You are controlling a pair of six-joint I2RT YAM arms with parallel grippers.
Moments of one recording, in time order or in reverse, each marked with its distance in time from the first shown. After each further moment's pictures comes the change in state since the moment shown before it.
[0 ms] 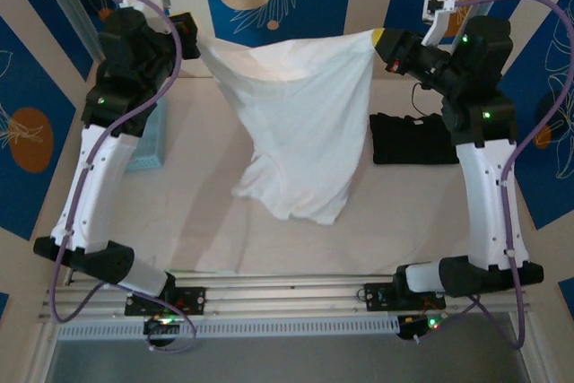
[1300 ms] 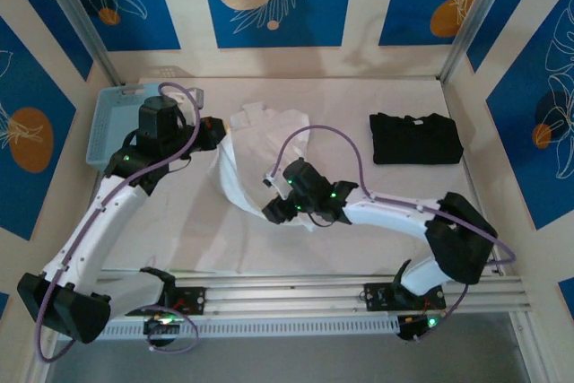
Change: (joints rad) left arm -0.001 -0.330 -0.815 0.031 0.382 -0.207; right arm 0.821 0.183 -0.996 0.448 0.443 -0.439
